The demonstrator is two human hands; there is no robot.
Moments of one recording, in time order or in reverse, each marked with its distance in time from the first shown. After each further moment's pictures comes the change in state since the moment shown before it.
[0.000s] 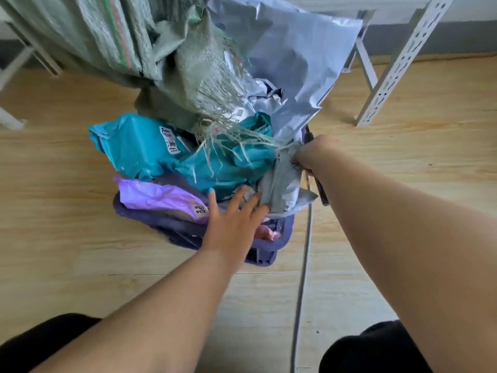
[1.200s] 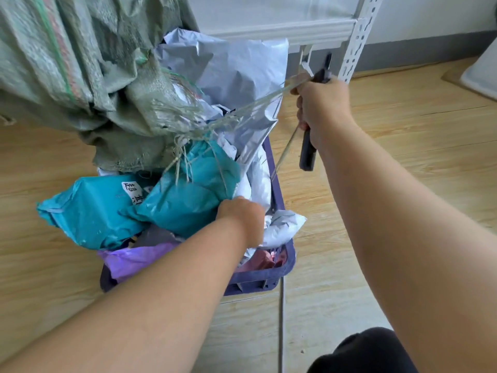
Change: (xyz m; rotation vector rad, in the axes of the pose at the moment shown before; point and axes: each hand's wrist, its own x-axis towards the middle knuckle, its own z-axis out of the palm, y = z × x) left_hand 0.093 0.041 -0.082 -0.081 -0.276 0.124; right_hand -0.021 -0.018 -0.127 0.909 0.355 -0.197
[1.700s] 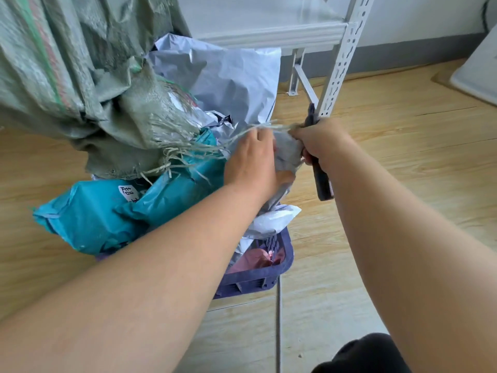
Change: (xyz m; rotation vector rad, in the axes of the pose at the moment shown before) left_hand 0.028 0.010 -0.067 -0.438 0.559 -0.062; right_hand 0.009 0.036 -0.025 -0.419 -0.103 0.206
